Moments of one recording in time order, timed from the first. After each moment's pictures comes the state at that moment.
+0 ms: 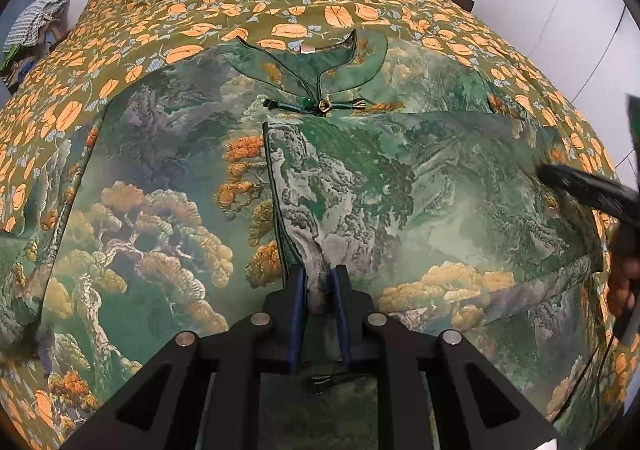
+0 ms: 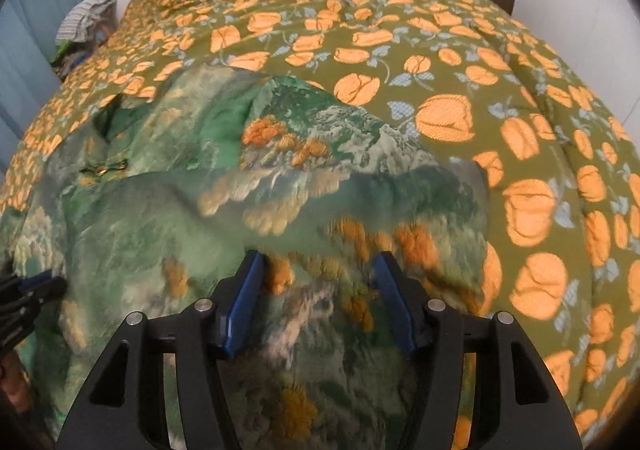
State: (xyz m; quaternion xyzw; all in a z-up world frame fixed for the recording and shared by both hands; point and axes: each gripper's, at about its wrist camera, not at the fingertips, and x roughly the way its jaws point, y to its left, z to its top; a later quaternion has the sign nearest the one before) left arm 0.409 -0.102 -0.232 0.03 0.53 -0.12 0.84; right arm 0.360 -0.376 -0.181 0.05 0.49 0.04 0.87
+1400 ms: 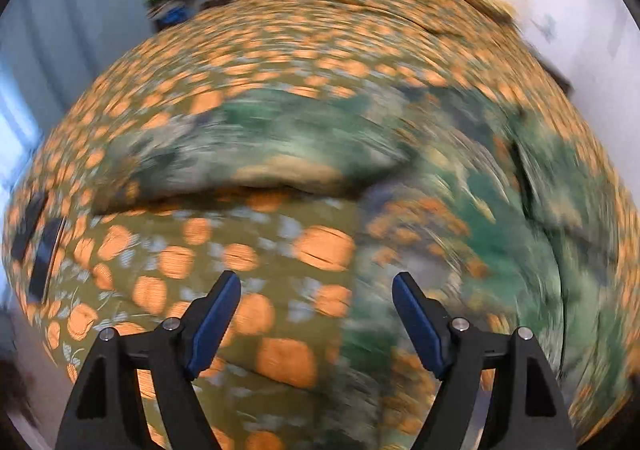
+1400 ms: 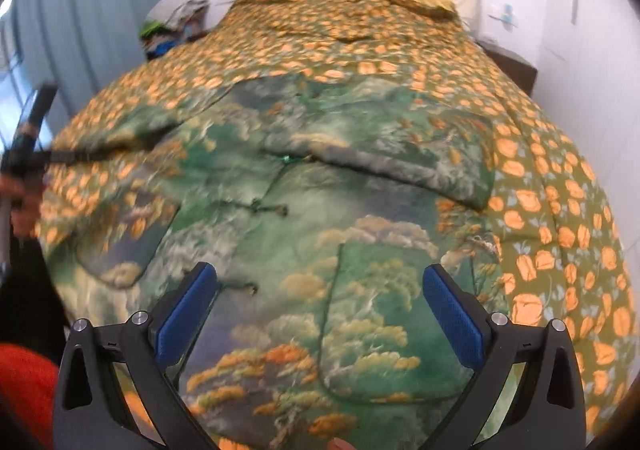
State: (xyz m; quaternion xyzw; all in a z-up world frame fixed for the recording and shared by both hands) left arm 0.228 0.178 -0.156 -0.08 0.49 0.08 0.87; right arm 0.067 -0.234 -0.098 -0.04 0.40 0.11 0.91
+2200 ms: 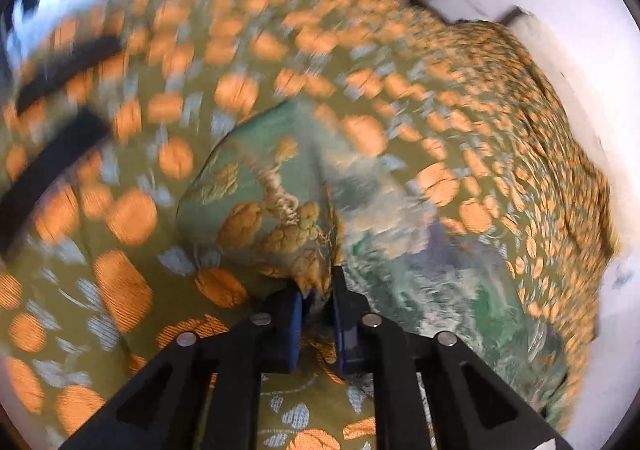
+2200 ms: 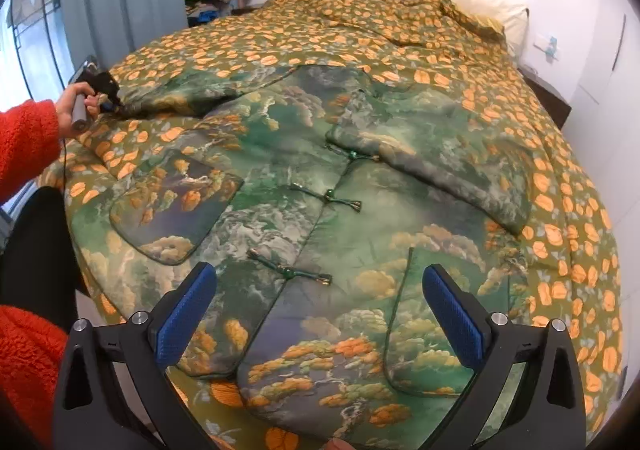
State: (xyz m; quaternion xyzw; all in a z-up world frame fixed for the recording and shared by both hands) left arm 0.282 0.412 -0.187 -0.33 0.41 0.28 0.80; right arm 0.048 -0.172 -0.093 -0.10 0.41 0.16 0.89
